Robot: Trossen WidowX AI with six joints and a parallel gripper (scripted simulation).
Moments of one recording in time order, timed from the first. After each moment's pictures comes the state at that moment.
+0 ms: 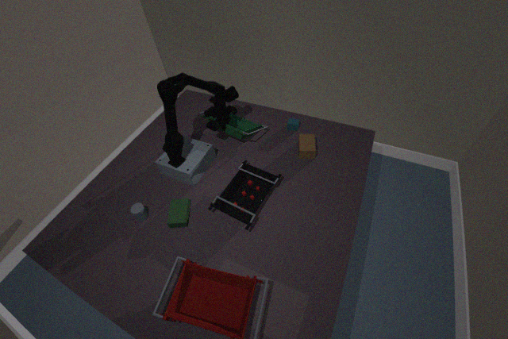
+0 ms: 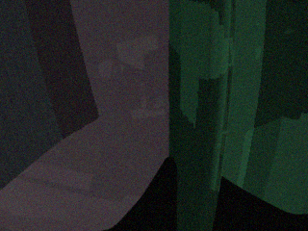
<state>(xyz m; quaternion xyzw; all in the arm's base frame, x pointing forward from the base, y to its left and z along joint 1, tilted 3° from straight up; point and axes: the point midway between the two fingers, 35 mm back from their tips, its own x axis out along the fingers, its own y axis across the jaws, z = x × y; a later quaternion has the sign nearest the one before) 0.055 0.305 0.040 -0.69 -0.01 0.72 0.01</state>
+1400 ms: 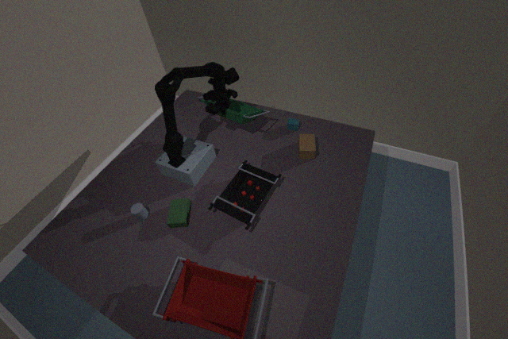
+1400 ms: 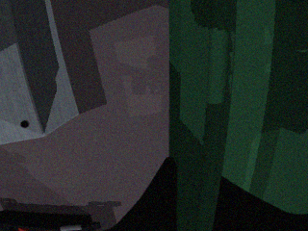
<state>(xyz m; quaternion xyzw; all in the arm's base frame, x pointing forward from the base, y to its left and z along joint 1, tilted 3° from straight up) 0.061 0.318 0.134 -0.69 -0.02 0.72 0.01</state>
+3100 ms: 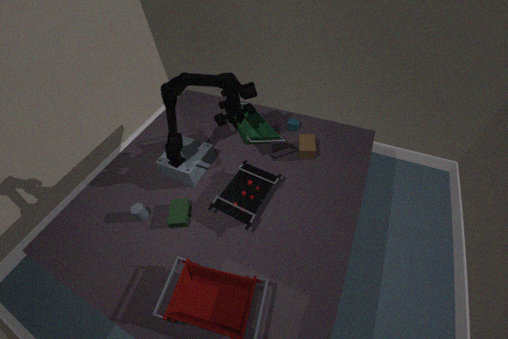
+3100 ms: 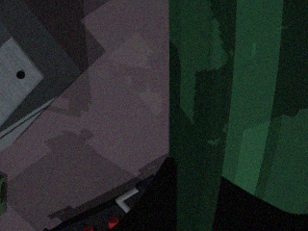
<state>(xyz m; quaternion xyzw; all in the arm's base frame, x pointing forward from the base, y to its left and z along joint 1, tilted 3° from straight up) 0.182 0.269 0.127 -0.67 0.16 0.70 0.18</state>
